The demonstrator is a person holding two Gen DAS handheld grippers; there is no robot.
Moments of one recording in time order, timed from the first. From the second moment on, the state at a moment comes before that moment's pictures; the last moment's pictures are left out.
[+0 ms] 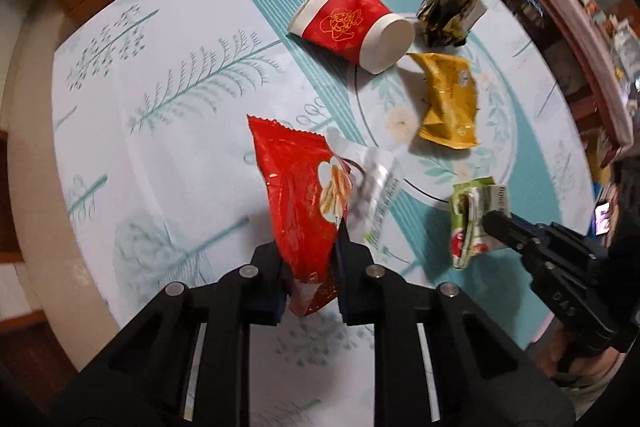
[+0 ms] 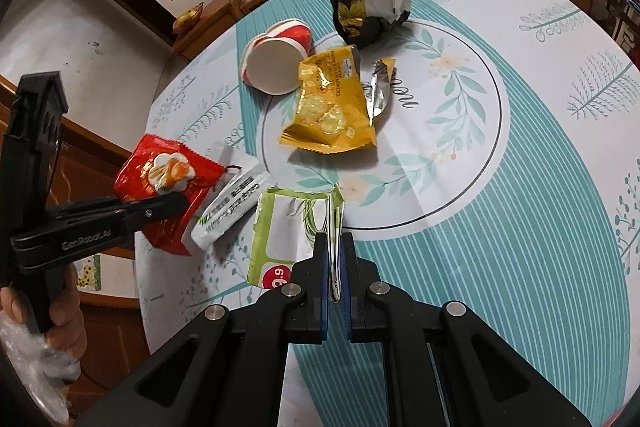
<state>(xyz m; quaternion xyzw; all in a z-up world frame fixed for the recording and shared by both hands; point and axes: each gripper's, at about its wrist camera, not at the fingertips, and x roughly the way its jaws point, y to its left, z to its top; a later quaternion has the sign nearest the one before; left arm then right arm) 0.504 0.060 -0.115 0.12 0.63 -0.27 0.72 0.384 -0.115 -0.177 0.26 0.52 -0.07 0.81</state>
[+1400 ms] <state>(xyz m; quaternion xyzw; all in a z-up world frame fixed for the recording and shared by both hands) 0.023 -0.005 -0.096 -0.01 0.61 -0.09 0.78 0.019 -0.148 -0.165 0.13 0.62 0.14 0.76</state>
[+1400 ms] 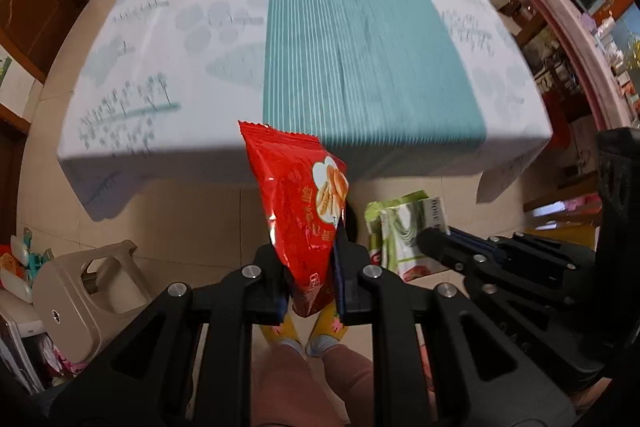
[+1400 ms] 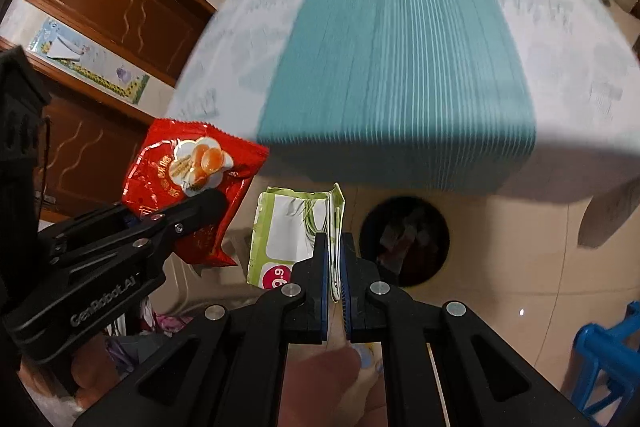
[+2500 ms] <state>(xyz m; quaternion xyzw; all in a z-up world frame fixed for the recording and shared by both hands) 0.033 -0.008 -0.416 0.01 0.65 -0.07 0.76 0.018 -0.152 -0.475 0.14 0.66 0.03 0.74</state>
